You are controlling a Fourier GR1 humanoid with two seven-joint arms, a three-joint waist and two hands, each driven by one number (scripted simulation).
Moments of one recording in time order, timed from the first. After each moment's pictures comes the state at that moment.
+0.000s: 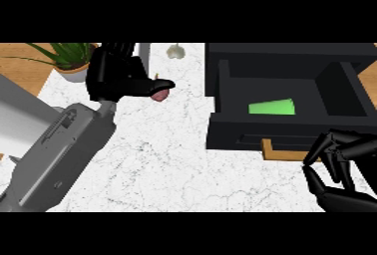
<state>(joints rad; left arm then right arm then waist) -0.74 0.35 -0.40 -1.18 0.80 0.40 -0.31 -0.03 -0.27 -0.06 -2.08 -0.07 0.39 0.16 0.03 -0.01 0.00</state>
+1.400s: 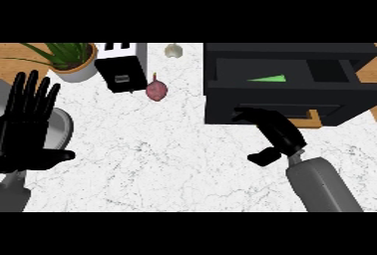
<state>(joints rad) -0.13 0.57 -0.13 -1.50 0.84 0.04 -0.36 -0.34 -0.24 0.22 -1.23 0.79 0.11 -0.23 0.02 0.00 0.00</state>
